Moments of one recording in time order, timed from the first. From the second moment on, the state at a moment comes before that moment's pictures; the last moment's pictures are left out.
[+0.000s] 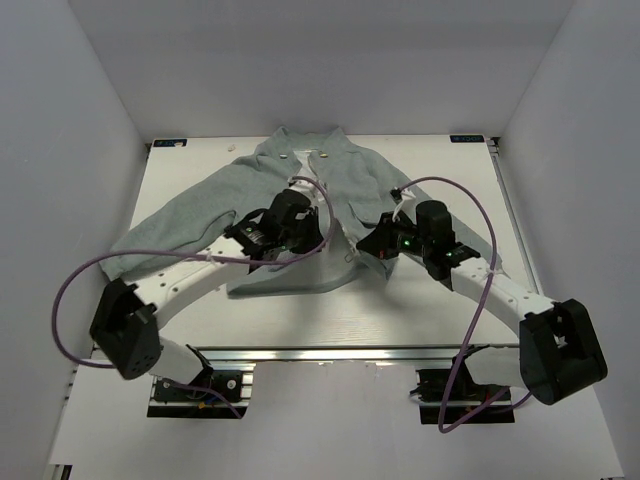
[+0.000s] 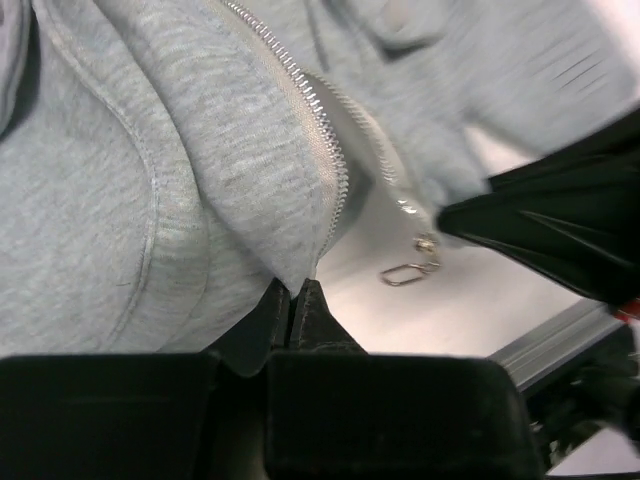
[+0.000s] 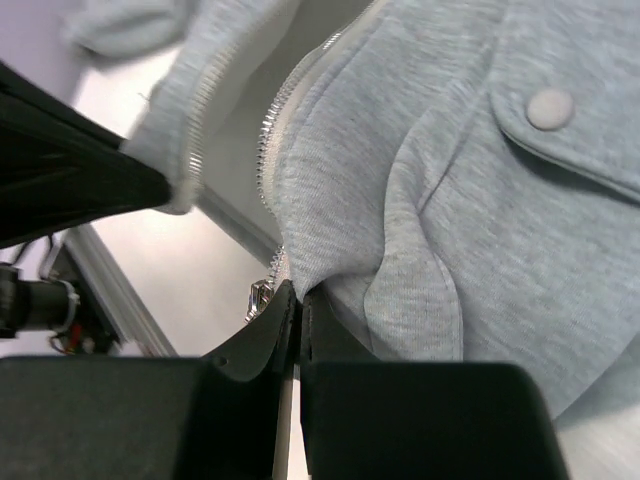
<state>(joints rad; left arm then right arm) -0.76 1.48 1.14 -0.39 -0.05 -0.54 0.44 1.27 0.69 0.11 -0.51 0.40</state>
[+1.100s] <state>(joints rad) -0.76 1.28 0.83 0.28 -0.09 -0.63 0.50 1.25 0.71 0.39 -0.33 0.57</state>
